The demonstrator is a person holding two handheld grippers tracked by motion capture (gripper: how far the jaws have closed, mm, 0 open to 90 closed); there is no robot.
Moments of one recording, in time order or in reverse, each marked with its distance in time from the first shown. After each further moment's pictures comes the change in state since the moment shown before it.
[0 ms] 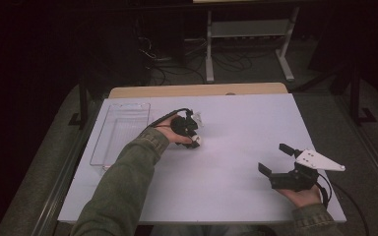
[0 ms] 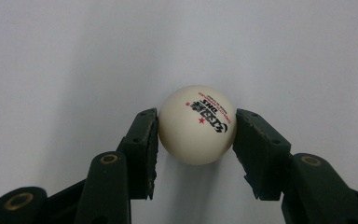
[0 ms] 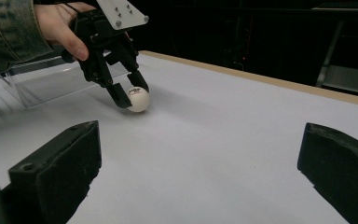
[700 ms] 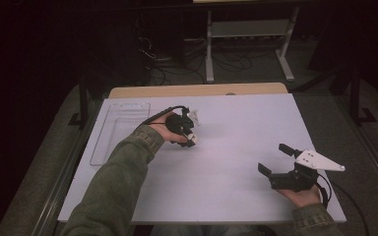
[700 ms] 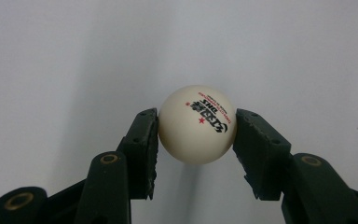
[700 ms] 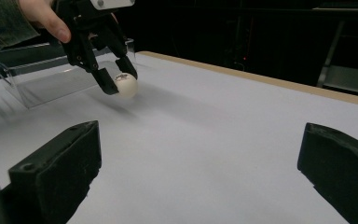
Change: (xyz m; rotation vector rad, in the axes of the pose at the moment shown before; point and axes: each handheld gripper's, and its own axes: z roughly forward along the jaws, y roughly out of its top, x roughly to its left) left arm -0.008 0.000 -0.029 0.030 0.011 0.027; right arm 0.001 0.000 0.000 -0.002 0.002 0.002
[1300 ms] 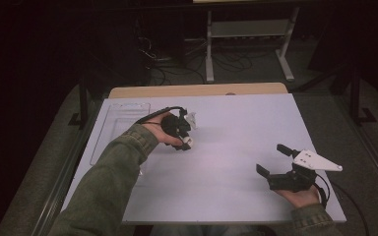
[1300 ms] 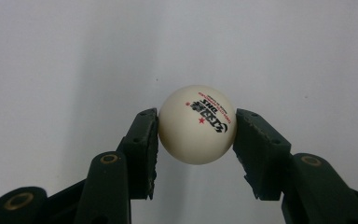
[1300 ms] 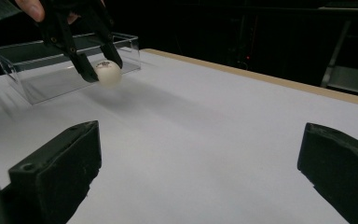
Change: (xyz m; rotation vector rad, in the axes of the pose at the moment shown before) left arm -0.018 0.001 -0.030 0.050 -0.021 0.065; right arm 0.003 0.000 0.003 0.008 0.012 -0.018
